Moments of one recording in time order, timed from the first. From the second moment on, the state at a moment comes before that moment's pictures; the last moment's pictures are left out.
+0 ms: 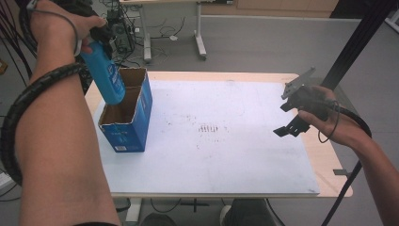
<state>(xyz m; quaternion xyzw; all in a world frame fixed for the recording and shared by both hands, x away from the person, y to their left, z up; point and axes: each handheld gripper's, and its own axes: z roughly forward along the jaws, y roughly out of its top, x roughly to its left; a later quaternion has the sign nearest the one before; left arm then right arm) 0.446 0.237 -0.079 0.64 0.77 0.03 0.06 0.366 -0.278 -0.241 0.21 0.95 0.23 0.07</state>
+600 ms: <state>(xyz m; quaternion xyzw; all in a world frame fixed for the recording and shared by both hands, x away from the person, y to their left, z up) 0.450 0.241 -0.127 0.65 0.76 0.03 0.06 0.366 -0.271 -0.244 0.21 0.95 0.22 0.08</state>
